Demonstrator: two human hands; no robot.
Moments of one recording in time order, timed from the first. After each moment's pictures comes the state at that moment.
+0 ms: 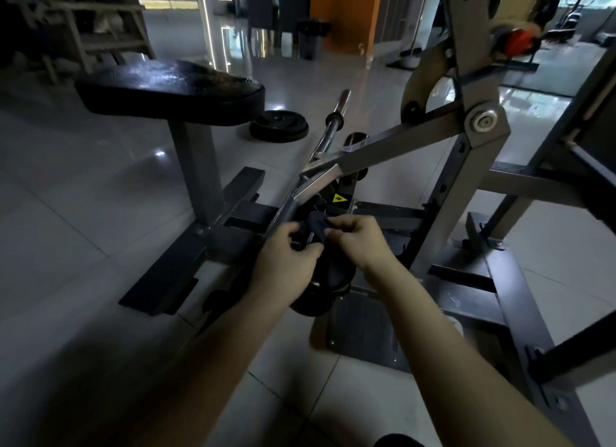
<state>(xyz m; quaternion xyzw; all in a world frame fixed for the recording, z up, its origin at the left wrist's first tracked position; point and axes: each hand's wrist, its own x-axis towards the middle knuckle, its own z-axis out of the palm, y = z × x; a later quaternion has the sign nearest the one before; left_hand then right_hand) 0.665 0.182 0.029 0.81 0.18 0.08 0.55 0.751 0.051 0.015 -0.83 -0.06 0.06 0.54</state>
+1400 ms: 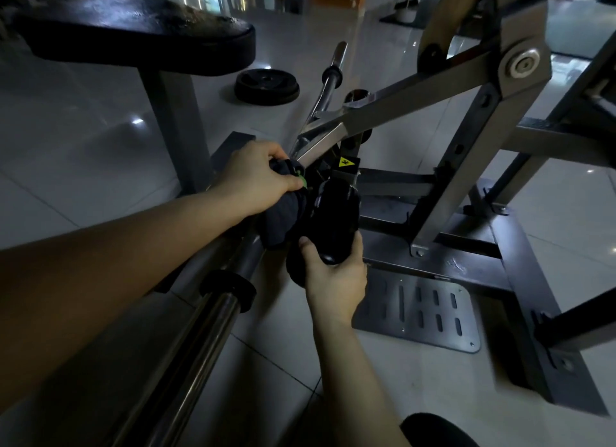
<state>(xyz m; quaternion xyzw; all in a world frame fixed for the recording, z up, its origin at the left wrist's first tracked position) 0.743 0.261 0.038 0.92 0.06 0.12 0.37 0.671 0.120 -0.067 -0.79 0.19 -0.08 0.58</state>
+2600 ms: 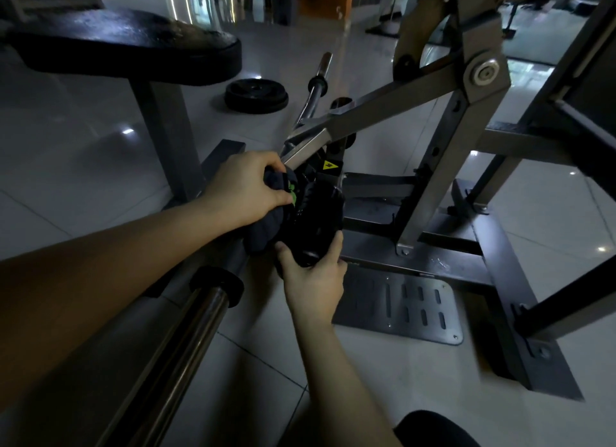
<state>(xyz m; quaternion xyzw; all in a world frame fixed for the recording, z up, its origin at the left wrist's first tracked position) 0.713 0.250 0.052 0.95 -0.03 0.13 0.29 0.656 0.121 -0.068 -0.81 0.15 -0.05 0.56</state>
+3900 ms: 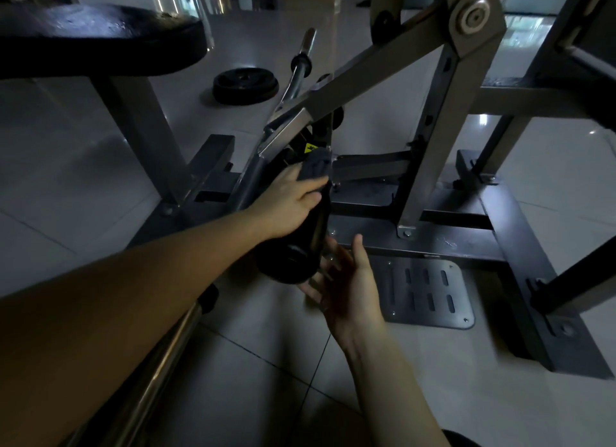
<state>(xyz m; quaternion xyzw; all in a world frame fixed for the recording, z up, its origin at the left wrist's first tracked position) 0.762 0.180 -0.016 0.95 -0.13 -0.02 0.30 0.666 0.041 -0.094 -0.40 0.16 0.17 0.89</state>
